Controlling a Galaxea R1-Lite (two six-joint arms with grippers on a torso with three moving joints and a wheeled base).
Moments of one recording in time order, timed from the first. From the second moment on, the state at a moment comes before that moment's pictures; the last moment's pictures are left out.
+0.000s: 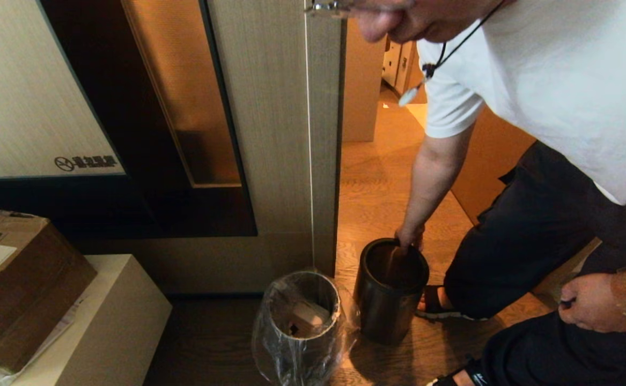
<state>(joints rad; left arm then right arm) 0.00 0.00 0.00 -0.02 0.01 -0.01 0.00 0.00 0.00 0.00 -0.01 0.00</state>
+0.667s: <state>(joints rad) 0.00 0.00 0.00 -0.02 0.01 -0.01 0.00 0.00 0.00 0.00 -0.01 0.00</state>
